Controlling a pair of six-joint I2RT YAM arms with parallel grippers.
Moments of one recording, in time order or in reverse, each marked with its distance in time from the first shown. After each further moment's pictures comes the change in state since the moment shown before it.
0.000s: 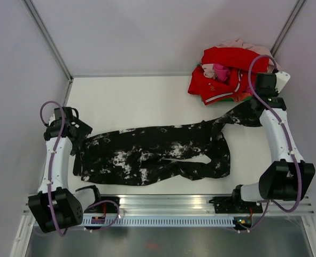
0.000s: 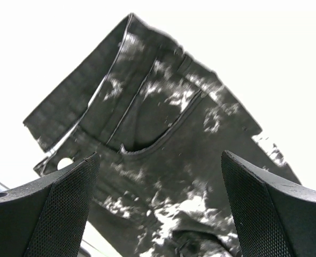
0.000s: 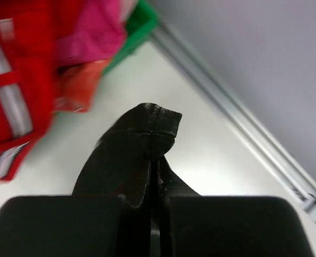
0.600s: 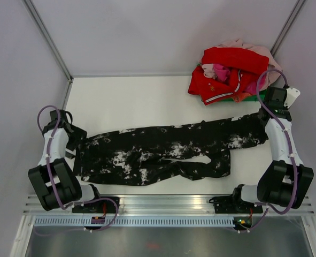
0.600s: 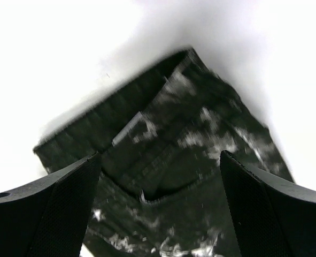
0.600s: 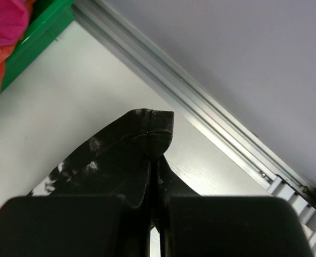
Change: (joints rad) left arm 0.135 0.211 -0.034 0.096 0.011 0.001; right arm -0.202 -0.038 -0.204 0.093 0.018 -0.053
